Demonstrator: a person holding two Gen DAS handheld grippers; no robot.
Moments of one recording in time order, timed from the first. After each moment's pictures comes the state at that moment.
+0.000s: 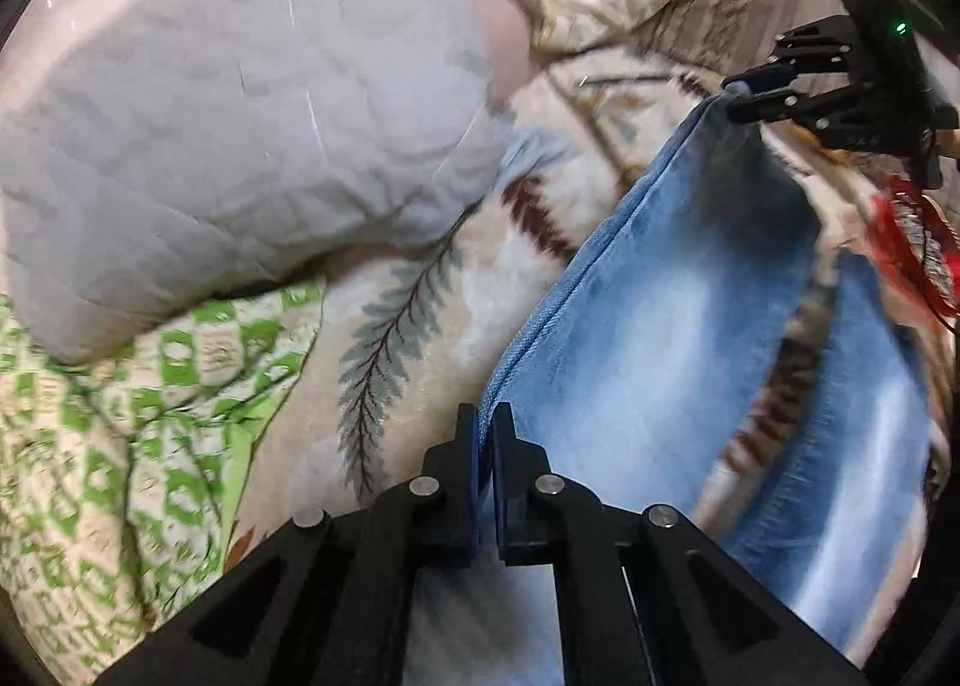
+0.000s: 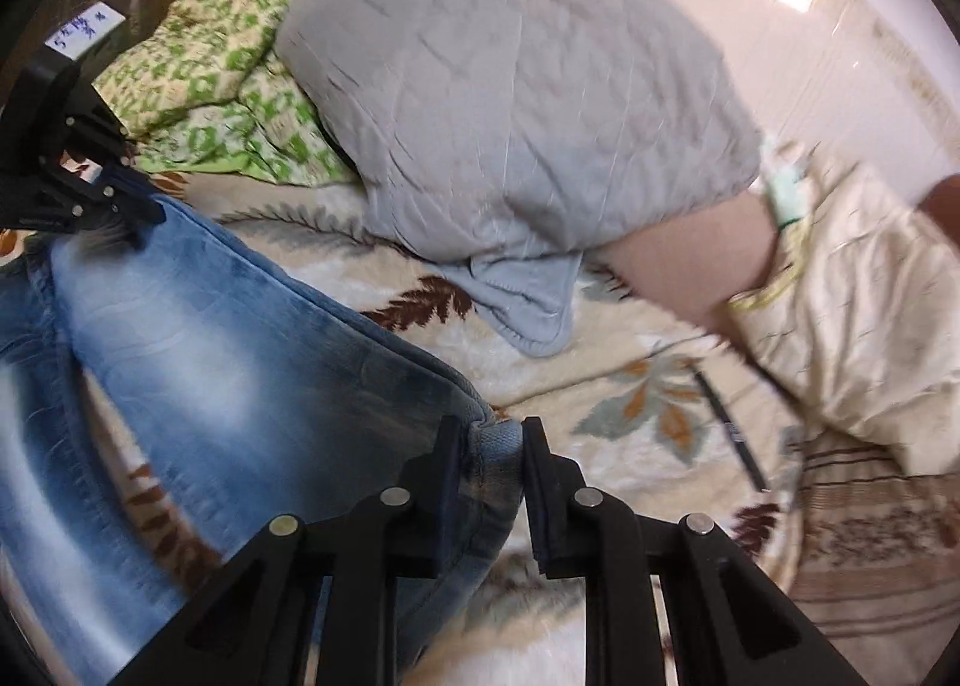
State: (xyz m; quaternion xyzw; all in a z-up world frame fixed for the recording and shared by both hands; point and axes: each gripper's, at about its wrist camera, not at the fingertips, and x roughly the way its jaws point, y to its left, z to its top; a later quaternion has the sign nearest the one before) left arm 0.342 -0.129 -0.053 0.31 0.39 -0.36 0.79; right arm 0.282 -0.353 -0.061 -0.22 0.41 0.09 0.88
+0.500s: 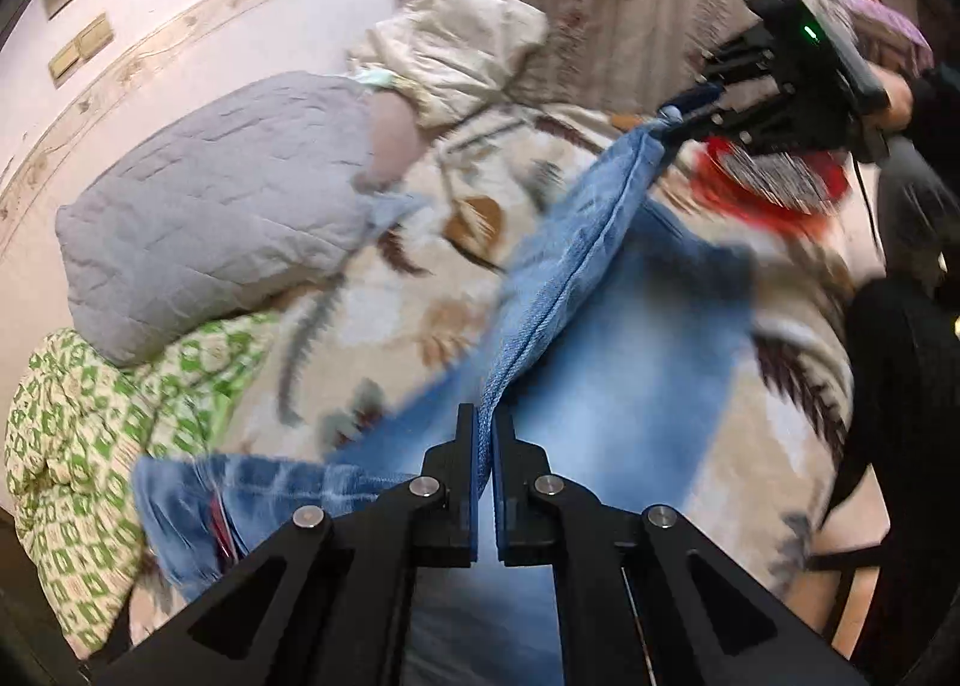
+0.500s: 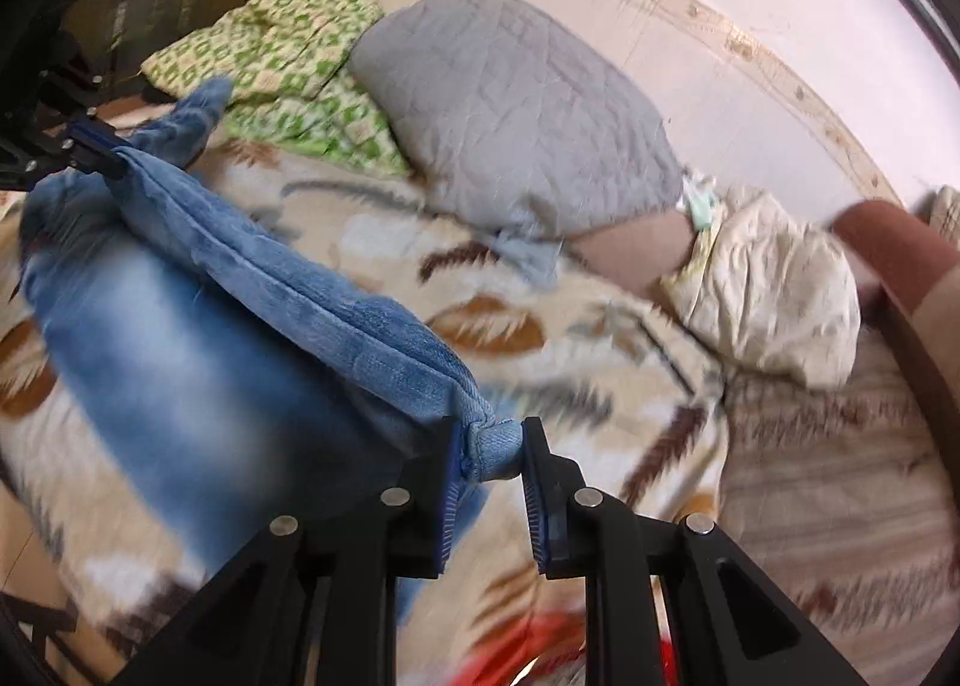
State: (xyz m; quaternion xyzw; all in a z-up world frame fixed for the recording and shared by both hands) left arm 0.115 -0.097 -0.049 0.35 0.30 -0.40 0.80; right arm 0.072 -0.333 -0.060 -0.25 0.37 0.06 0.89
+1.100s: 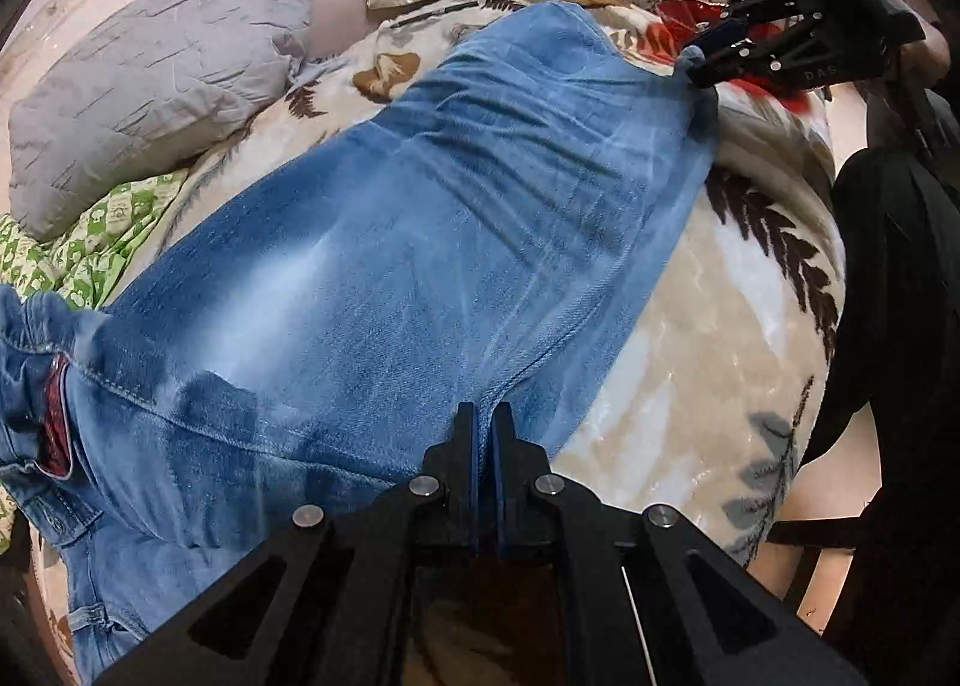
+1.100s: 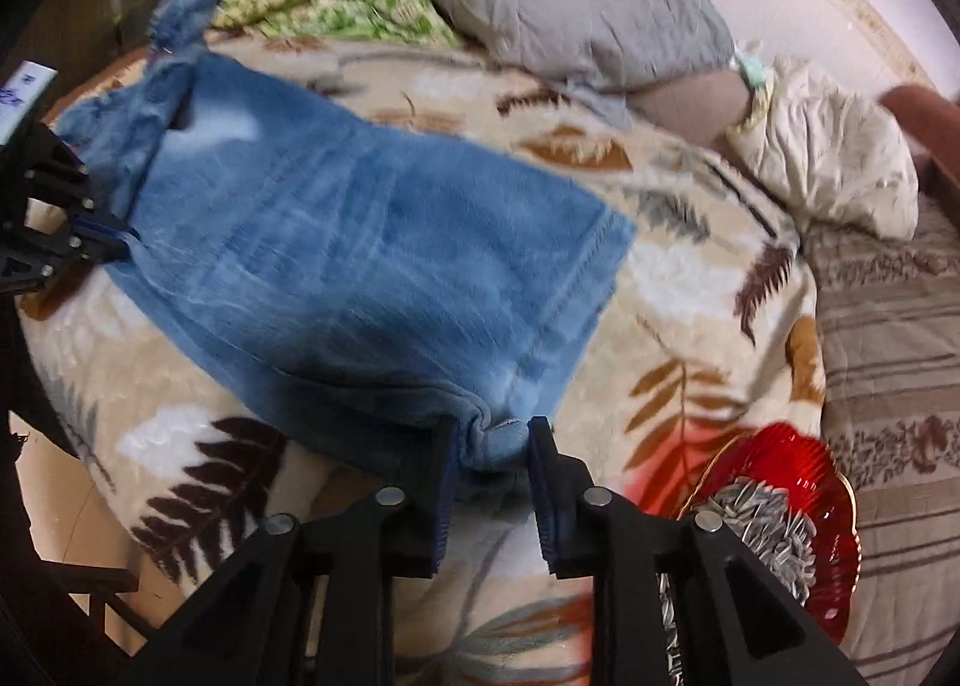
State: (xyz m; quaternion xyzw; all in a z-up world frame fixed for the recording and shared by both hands) left arm 0.073 -0.106 -0.161 0.32 0.41 -0.38 0.77; right arm 0.033 -0.338 -0.131 -0.19 0.48 0.05 0.85
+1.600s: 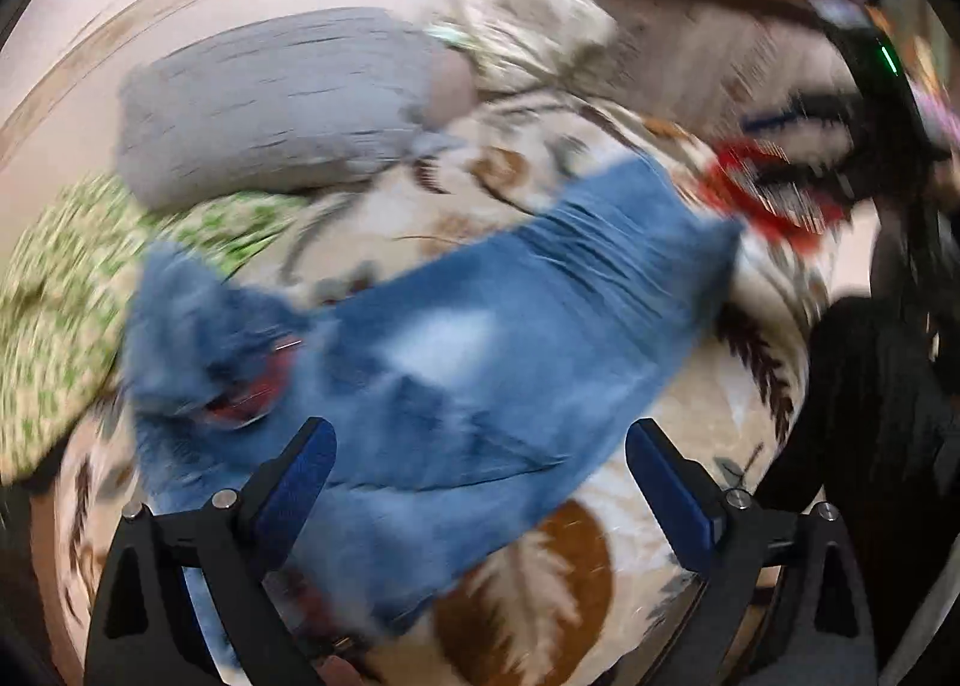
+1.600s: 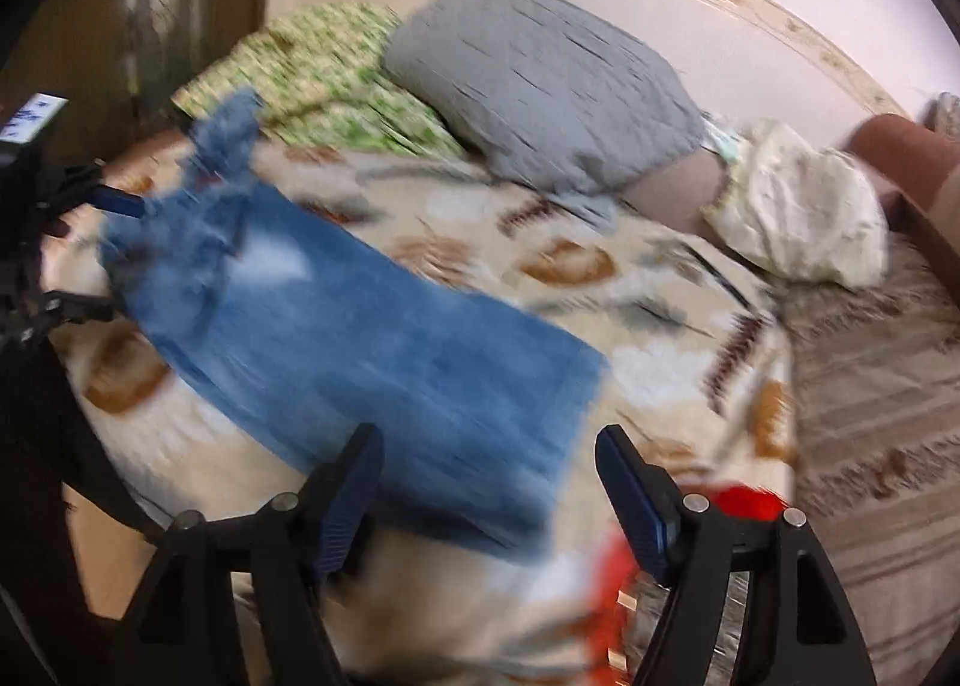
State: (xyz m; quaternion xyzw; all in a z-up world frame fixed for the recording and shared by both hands) left arm 0.068 -0.012 -0.058 0.19 0.37 -0.32 0.85; right arm 0.018 -0.295 -0.041 -0.14 0.39 0.12 0.90
